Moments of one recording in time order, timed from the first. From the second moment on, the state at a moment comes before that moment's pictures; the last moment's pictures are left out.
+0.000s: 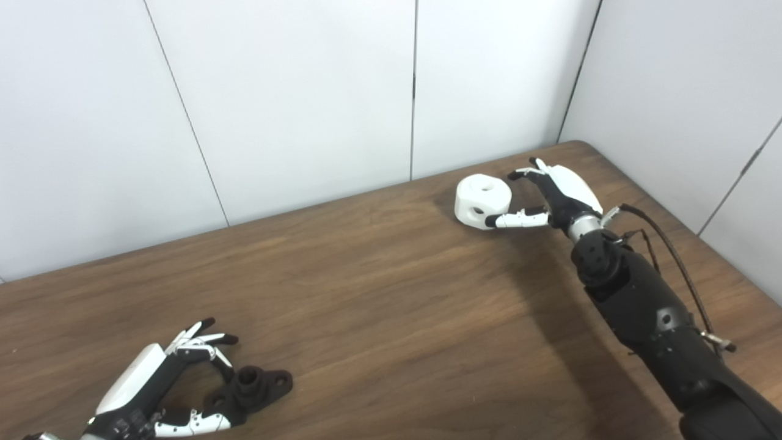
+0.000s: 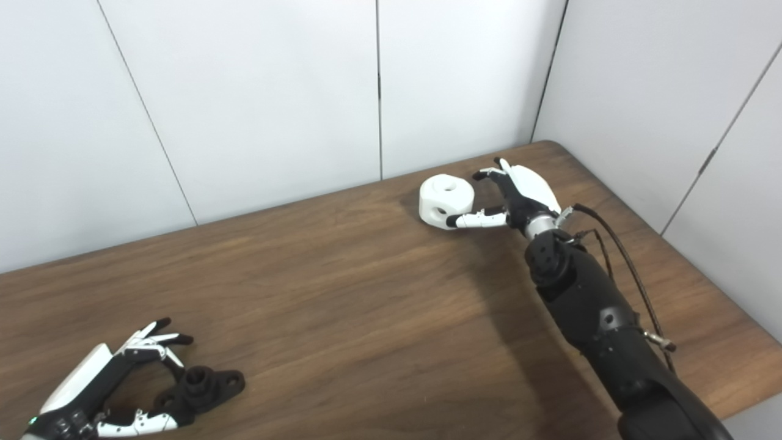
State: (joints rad) left arm -0.24 0.44 -0.21 0.13 0.33 -0.31 -0.33; right arm -0.40 -0.57 0.02 0.33 -0.50 0.27 -0.04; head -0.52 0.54
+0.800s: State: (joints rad) left arm -0.22 0.44 -0.21 0.10 0.33 -0.28 -0.34; right arm -0.43 -0.56 0.06 0.38 -0.52 0.27 -0.04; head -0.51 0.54
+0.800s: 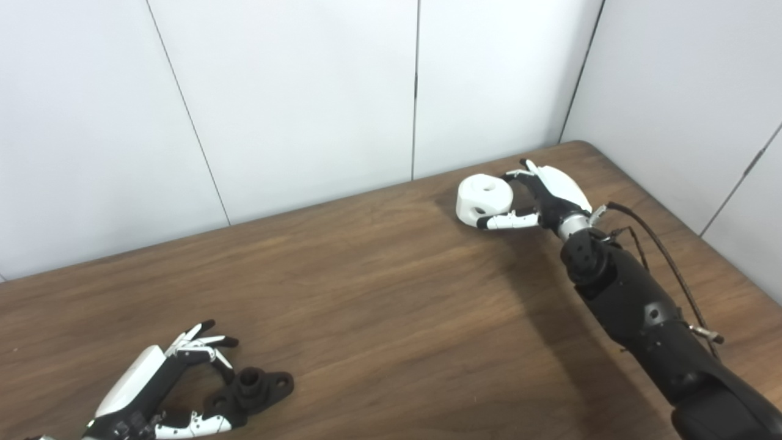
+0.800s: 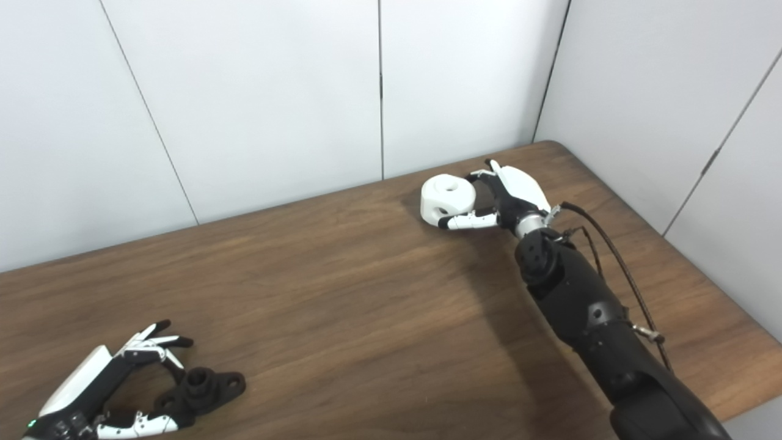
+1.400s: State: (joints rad) left arm -0.20 0.44 -0.19 0.07 0.32 -0.26 -0.35; right arm -0.50 -0.54 0.10 0.54 -0.53 0.18 -0.17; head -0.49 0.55
